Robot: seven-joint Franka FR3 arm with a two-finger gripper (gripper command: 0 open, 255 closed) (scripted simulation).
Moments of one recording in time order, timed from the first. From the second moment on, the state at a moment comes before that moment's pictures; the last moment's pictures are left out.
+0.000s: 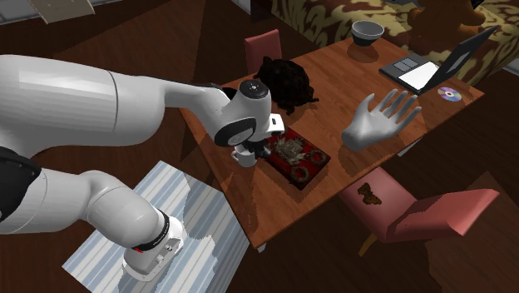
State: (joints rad) arm -0.07 -0.30 -0.46 -2.60 -0.06 2.37 -0.36
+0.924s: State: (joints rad) arm -0.09 -0.42 -0.42 -2.49 -0.09 2.16 -0.32
